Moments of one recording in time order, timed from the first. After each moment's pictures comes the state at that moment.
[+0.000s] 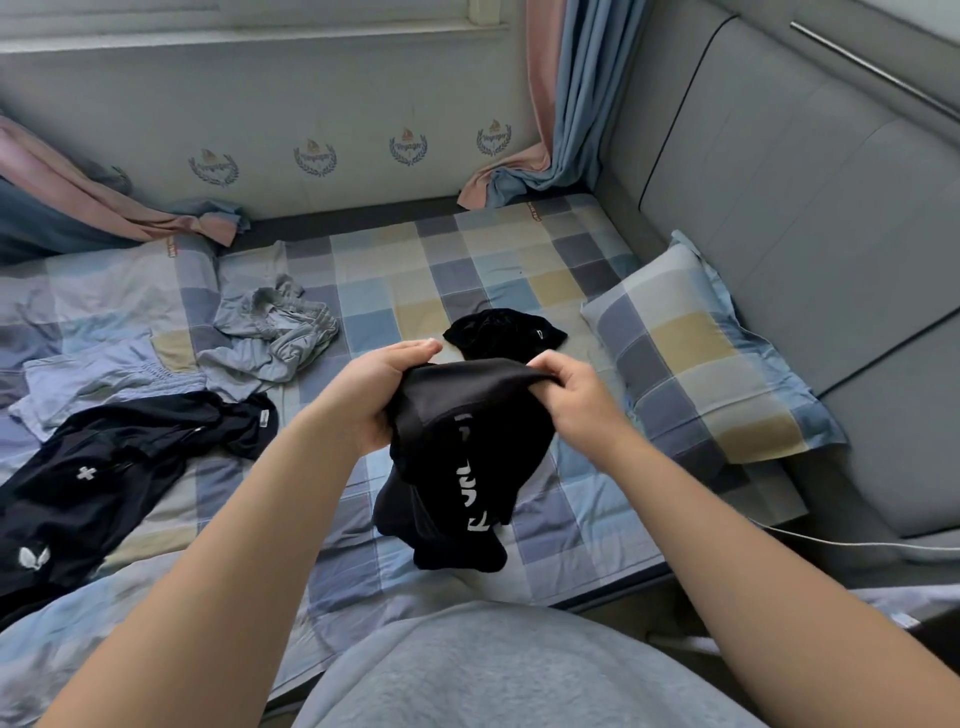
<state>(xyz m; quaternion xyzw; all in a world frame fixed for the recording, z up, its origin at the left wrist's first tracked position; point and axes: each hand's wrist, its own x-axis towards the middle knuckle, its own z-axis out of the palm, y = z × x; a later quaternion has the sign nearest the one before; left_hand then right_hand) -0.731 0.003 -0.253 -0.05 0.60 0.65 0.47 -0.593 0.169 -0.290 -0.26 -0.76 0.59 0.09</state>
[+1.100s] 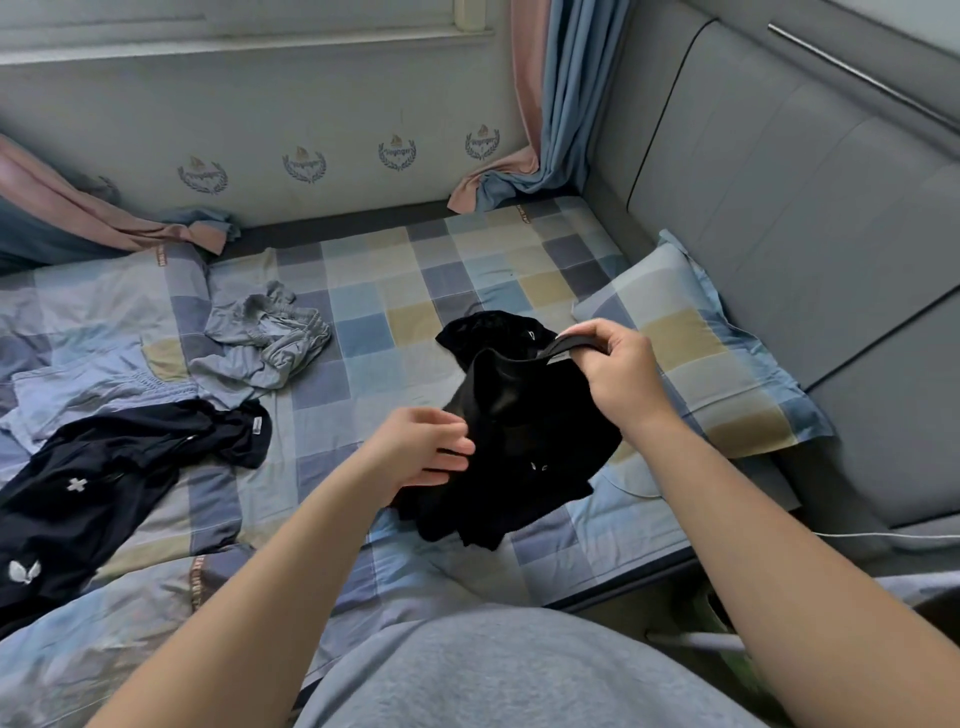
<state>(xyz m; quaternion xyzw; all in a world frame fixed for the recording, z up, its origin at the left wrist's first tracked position) -0.693 0.002 -0.298 0.06 0.74 0.46 0.49 -0.576 0.203 -0.267 -0.32 -0.77 0.51 0.22</state>
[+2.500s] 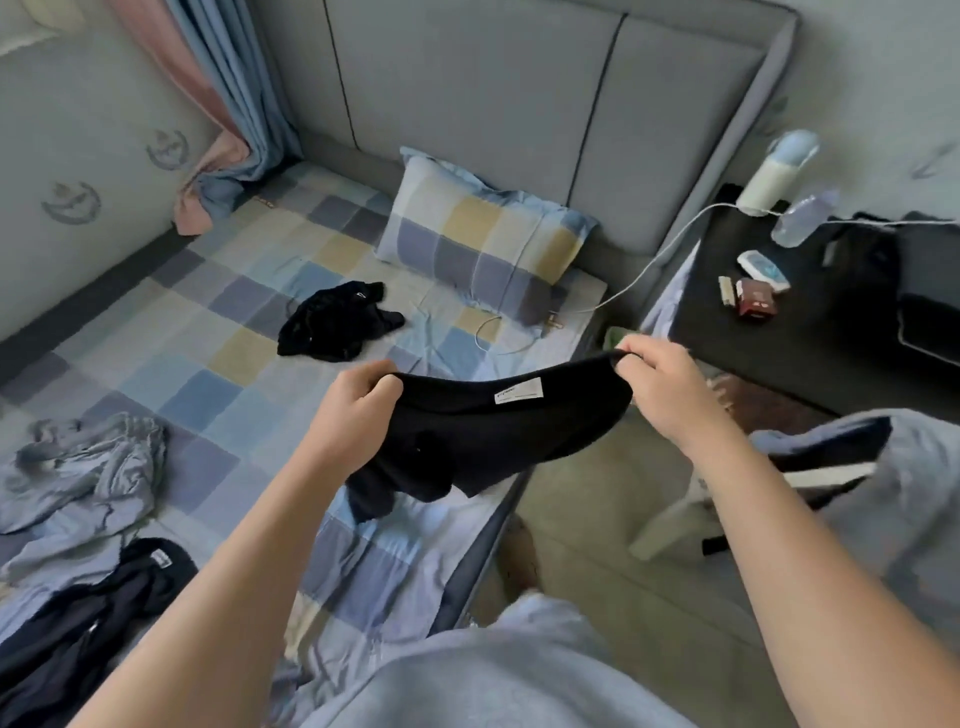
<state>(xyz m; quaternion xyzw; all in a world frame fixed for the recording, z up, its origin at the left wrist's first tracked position) -0.725 -0.099 -0.275 0.54 0.68 0.34 0.37 -0.434 -0.050 -0.245 -0.62 -0.64 0.37 0.26</state>
